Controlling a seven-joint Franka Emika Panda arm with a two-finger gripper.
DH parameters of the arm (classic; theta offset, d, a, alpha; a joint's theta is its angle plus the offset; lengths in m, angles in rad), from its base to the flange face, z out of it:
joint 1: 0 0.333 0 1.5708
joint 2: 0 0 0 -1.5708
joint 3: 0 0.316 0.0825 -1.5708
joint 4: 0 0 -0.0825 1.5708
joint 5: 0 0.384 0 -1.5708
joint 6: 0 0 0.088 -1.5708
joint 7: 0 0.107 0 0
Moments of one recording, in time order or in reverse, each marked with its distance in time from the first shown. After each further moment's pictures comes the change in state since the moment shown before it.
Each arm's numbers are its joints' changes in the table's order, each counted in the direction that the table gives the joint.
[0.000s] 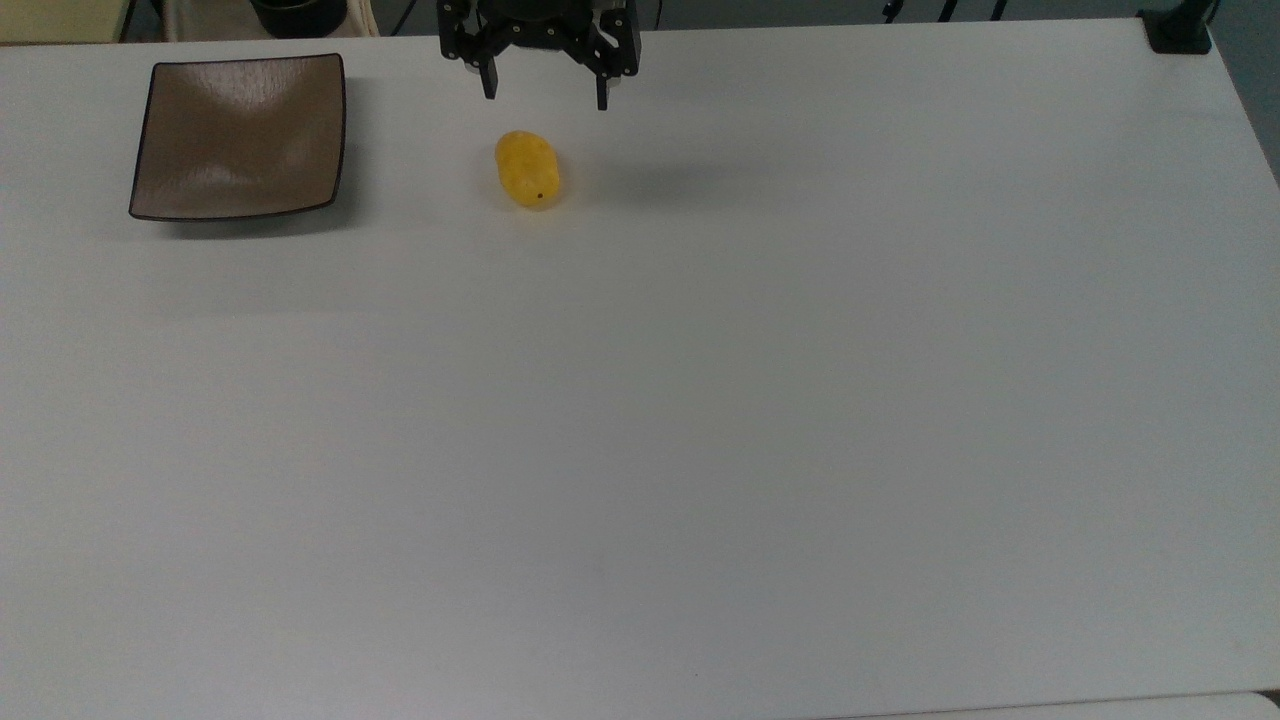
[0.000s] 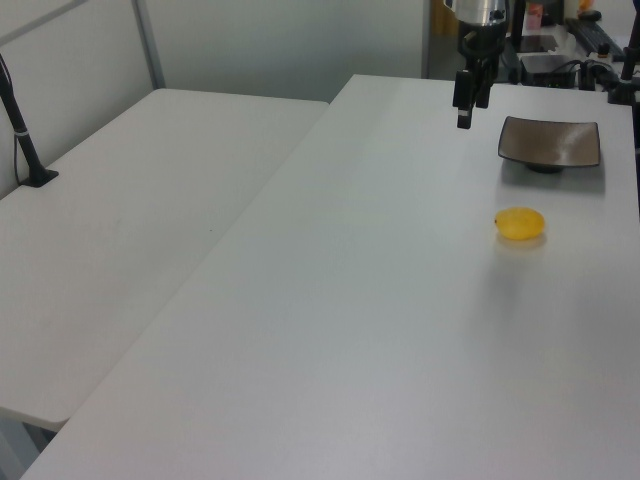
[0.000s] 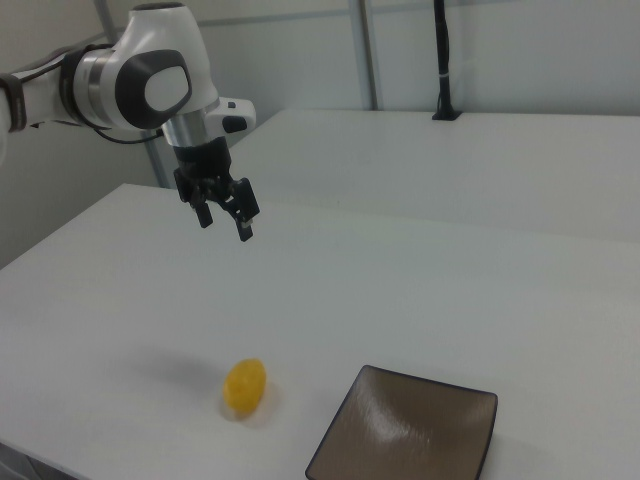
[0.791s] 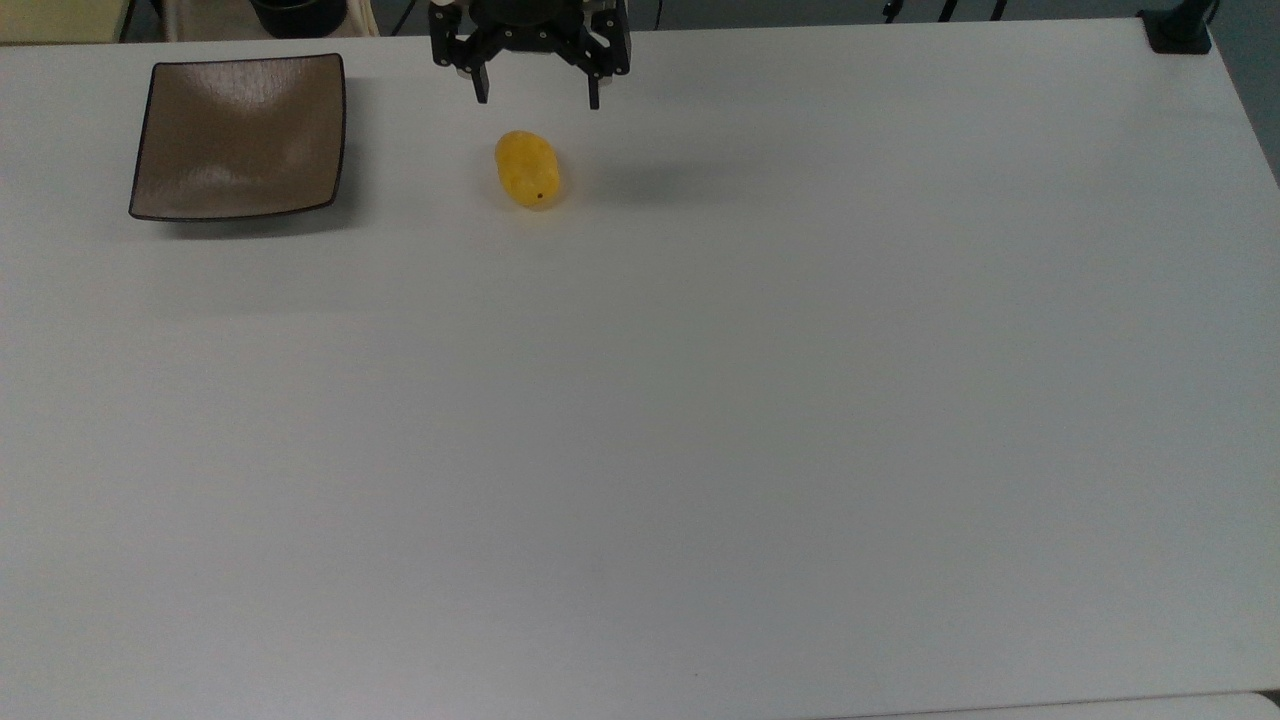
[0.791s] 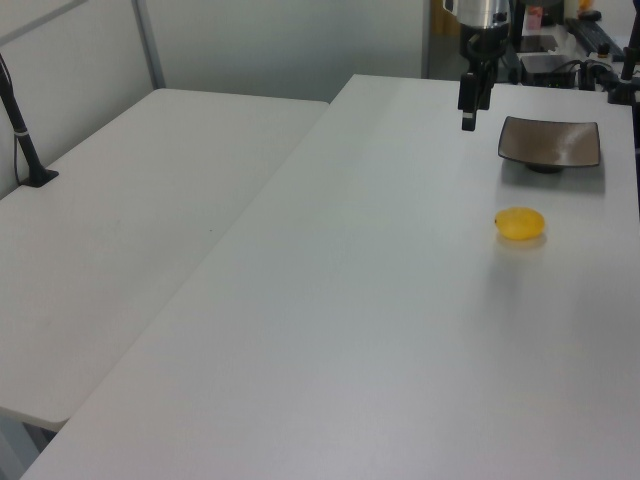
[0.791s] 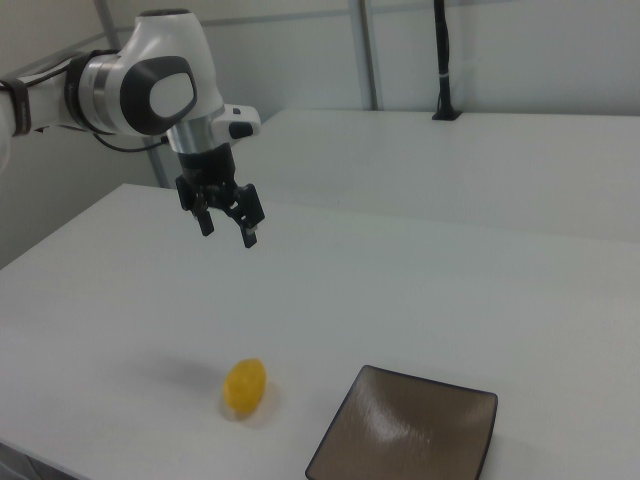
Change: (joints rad) arm -0.012 0.002 -0.001 0.020 0.000 0.000 -0.075
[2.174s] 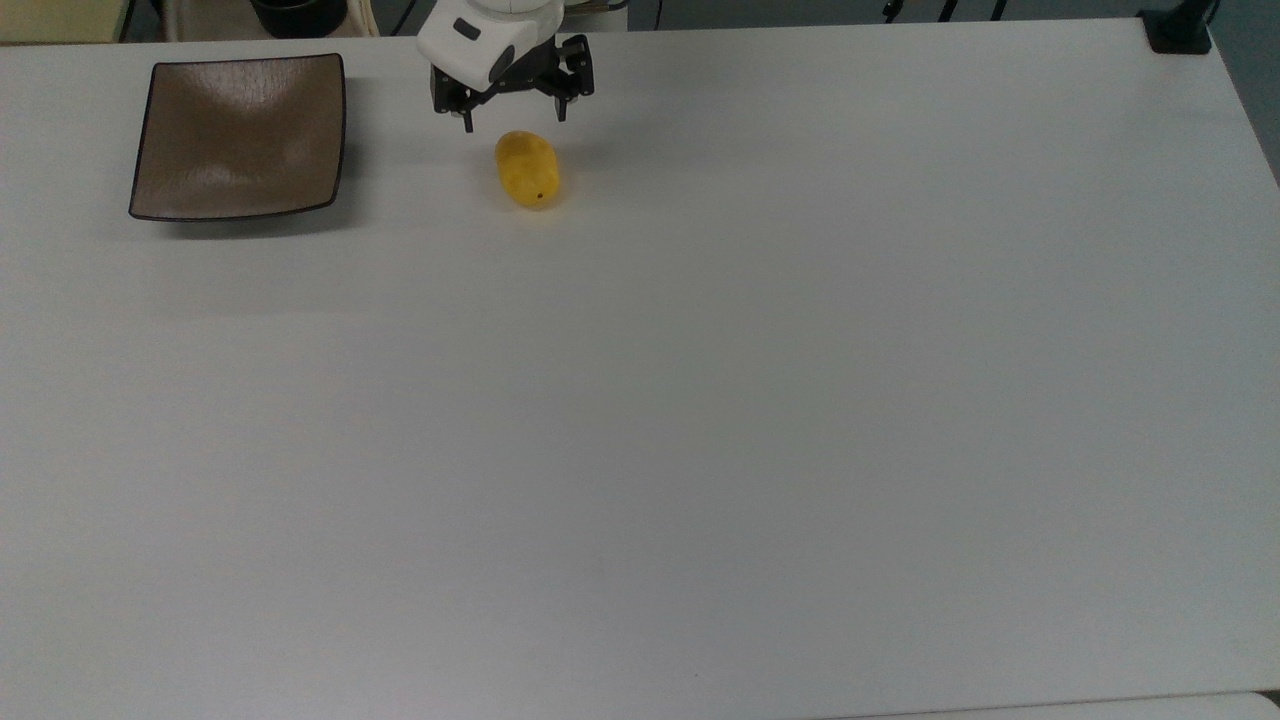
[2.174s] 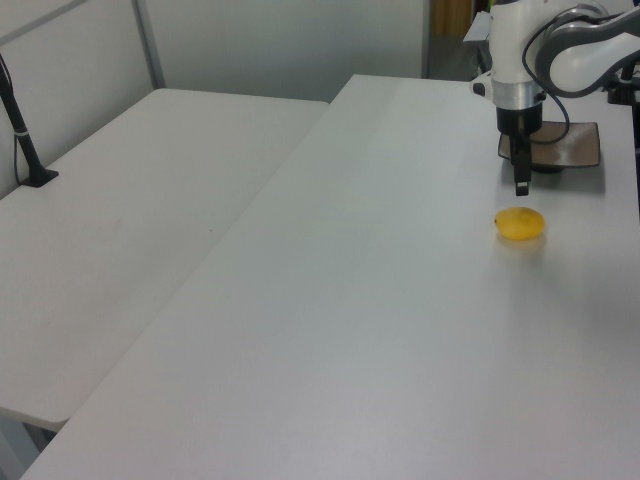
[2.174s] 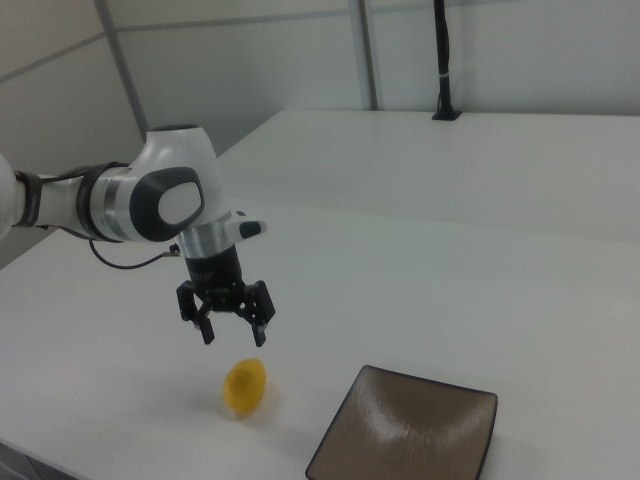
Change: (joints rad) arm -0.022 0.089 -0.004 0.428 -0.119 -0.210 -0.261
